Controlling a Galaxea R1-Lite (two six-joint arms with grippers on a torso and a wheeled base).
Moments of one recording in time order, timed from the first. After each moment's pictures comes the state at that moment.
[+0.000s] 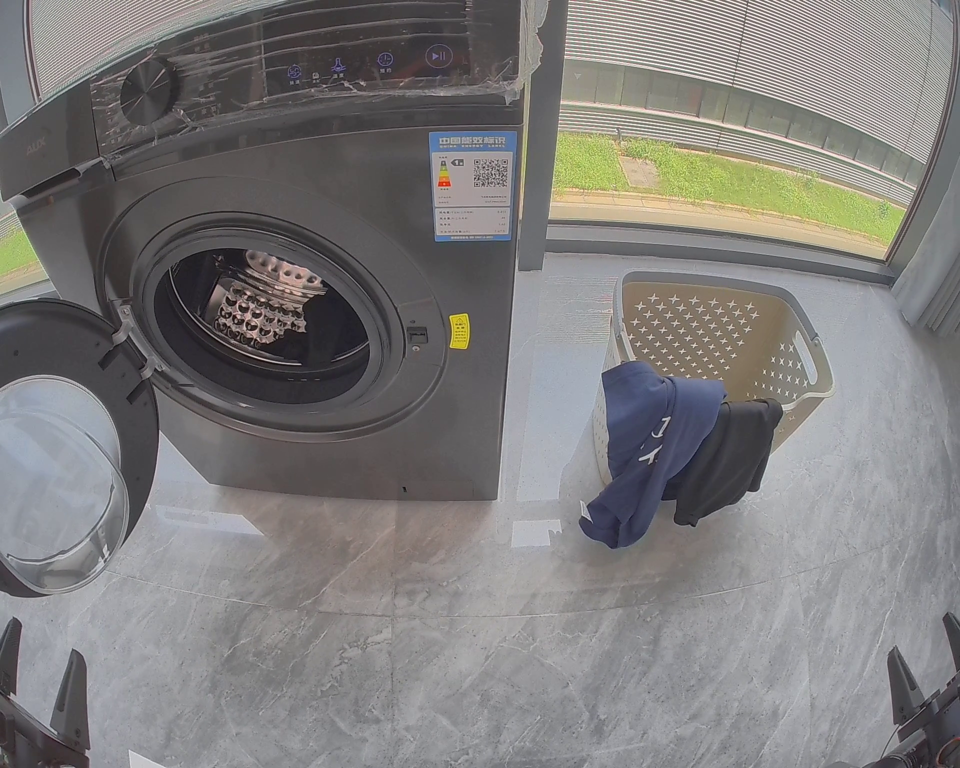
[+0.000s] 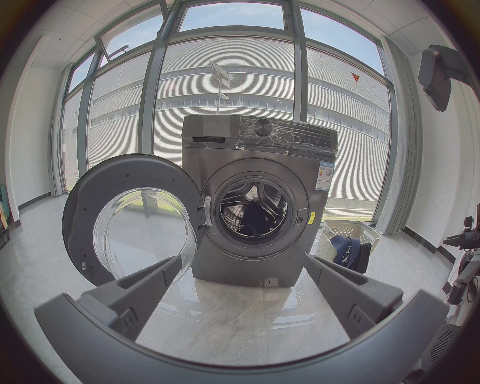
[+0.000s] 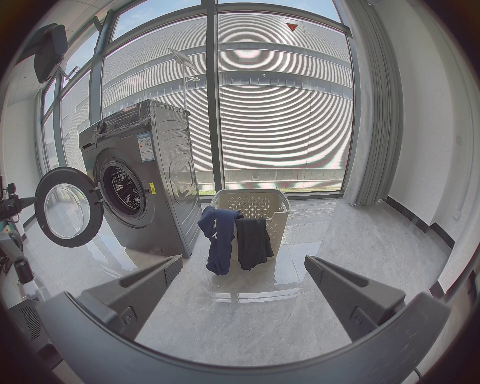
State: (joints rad) left arm 0.00 0.01 -0.06 -0.10 0.03 -0.09; right arm 0.01 0.01 -0.02 0.00 -0.01 0.02
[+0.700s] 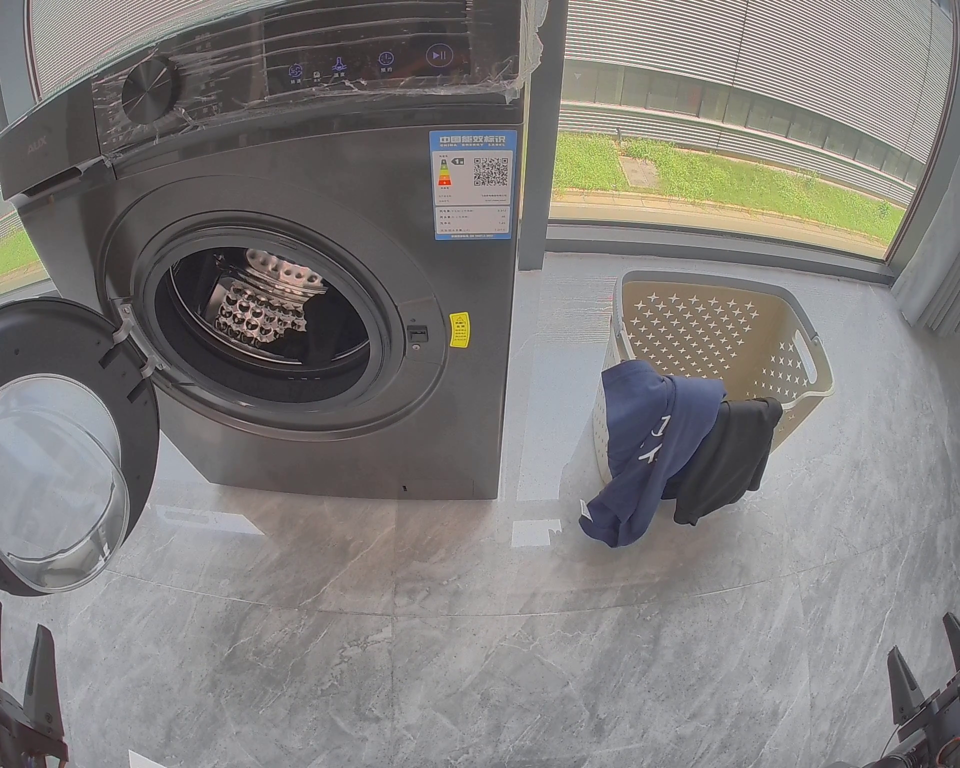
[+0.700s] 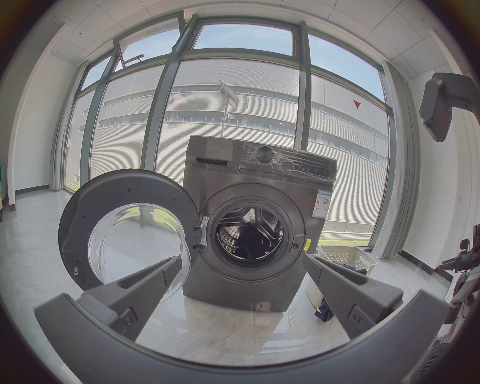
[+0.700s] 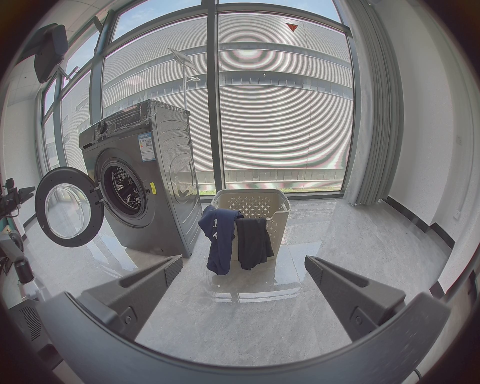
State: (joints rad) left arm 0.00 0.02 -0.04 -0.26 0.03 -0.16; right arm 0.01 0.02 -0.02 0.00 -0.01 0.02
